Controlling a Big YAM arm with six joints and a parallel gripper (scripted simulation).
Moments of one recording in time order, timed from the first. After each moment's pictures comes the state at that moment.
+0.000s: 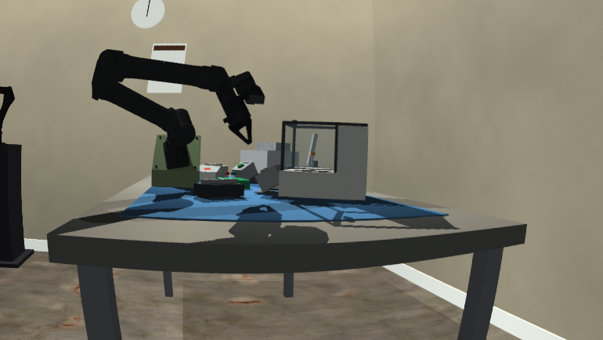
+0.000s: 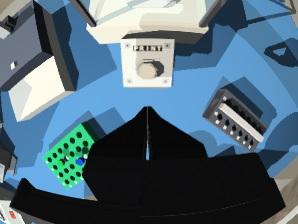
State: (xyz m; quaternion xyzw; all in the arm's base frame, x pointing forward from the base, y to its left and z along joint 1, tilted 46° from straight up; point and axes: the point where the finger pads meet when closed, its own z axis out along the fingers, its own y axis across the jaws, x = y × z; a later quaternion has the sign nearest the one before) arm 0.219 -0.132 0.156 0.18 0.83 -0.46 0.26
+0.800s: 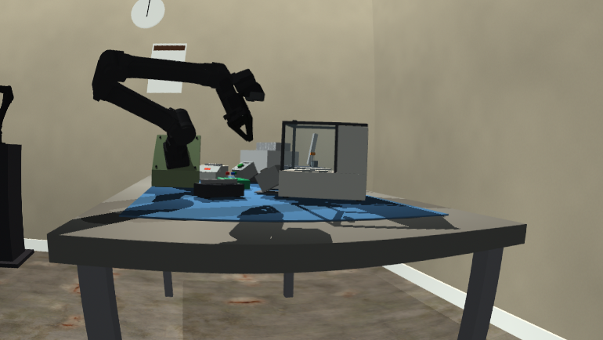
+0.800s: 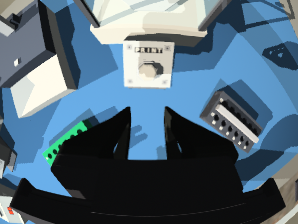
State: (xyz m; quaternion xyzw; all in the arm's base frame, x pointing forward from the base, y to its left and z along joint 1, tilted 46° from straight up) arm 0.221 -0.124 0.162 0.17 0.83 -0.46 0.26
